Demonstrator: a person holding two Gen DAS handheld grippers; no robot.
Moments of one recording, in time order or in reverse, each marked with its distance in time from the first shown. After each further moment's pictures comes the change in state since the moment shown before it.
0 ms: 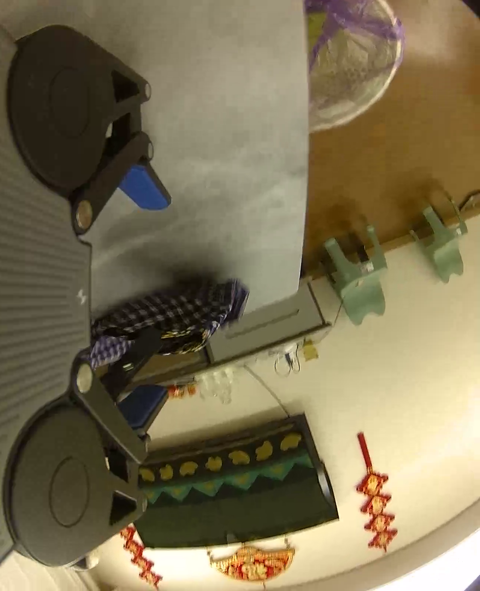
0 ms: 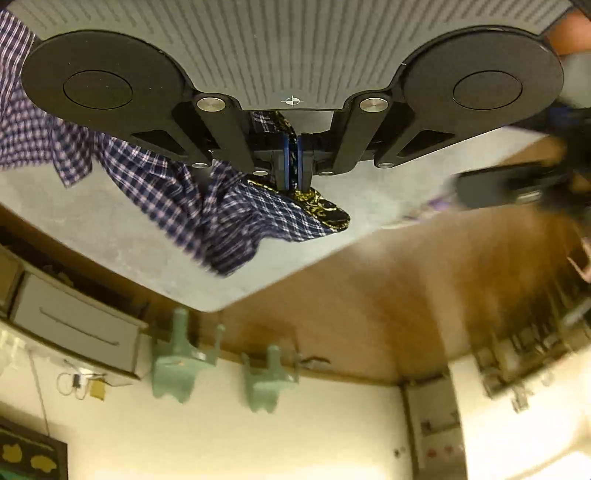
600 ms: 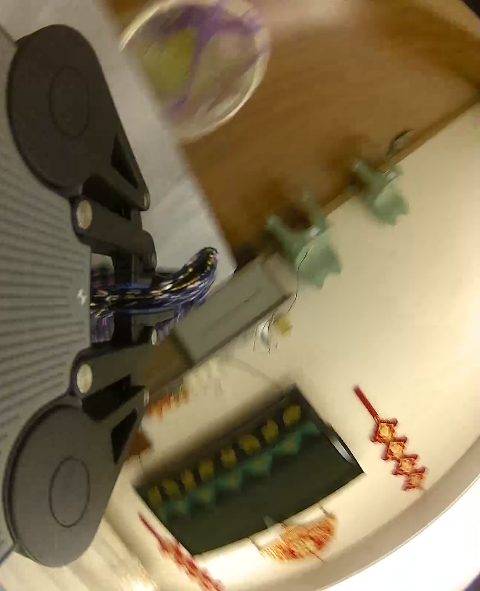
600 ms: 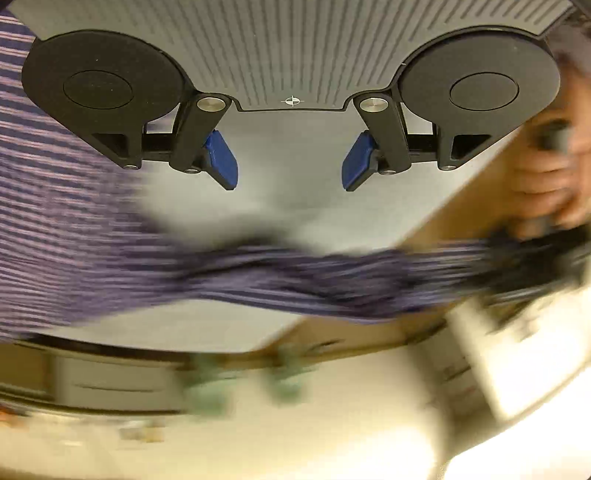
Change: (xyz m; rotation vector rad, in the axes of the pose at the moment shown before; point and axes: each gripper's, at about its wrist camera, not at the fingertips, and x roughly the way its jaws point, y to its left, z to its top) left arm -0.081 -0.035 0.037 0.332 -0.136 0.161; right arm -0.142 -0.063 -0.136 0.314 -0.012 -0.092
